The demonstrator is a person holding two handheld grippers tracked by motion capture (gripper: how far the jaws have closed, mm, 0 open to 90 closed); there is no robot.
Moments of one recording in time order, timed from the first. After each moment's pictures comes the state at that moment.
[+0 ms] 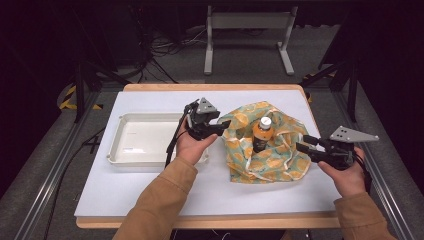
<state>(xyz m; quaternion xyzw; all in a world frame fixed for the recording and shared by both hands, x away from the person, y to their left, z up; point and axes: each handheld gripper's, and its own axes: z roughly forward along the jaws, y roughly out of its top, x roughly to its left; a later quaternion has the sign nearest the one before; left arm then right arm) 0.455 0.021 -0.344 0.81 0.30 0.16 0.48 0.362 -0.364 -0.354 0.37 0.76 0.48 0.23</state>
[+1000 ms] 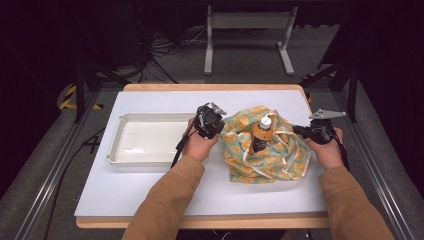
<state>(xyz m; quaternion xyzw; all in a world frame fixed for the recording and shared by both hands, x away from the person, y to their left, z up) 0.483 0.000 -0.388 0.86 0.35 0.16 0.35 0.462 -0.376 -0.405 0.44 0.79 0.37 0.22</state>
